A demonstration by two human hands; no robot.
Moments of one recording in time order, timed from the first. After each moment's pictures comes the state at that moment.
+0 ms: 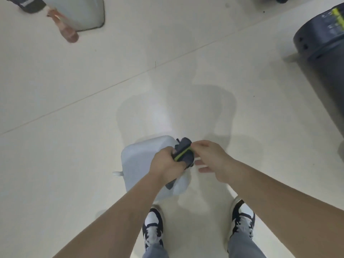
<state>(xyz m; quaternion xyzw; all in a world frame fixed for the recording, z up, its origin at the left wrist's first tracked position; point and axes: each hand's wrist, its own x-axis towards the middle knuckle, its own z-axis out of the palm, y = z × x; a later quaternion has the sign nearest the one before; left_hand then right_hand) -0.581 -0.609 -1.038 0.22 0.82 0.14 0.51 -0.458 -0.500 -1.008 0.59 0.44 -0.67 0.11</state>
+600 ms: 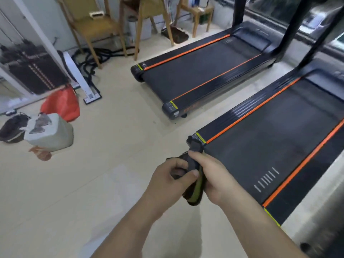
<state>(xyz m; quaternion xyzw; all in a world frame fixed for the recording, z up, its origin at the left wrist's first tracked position) -0.389 -0.322 -0.482 0.32 0.65 0.45 0.53 -0.268 -0.245 -0.481 0.53 0.27 -0.77 -0.25</state>
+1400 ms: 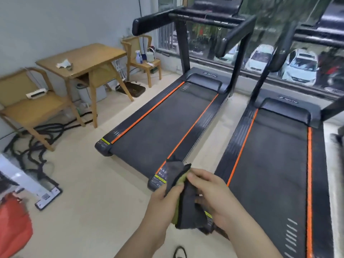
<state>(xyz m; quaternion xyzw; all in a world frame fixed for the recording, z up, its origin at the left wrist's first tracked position) -0.597 0.099 -0.408 0.33 0.57 0.40 0.64 -0.452 0.125 -0.401 0.55 0.33 -0.65 -0.40</state>
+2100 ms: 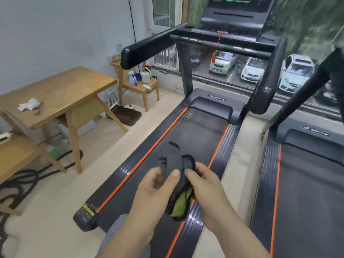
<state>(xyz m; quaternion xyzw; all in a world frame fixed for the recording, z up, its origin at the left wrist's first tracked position) -0.669 0.667 -0.356 0.41 0.55 0.45 0.57 -0.535 0.680 -0.359 0.58 0.34 -0.58 -0.46</state>
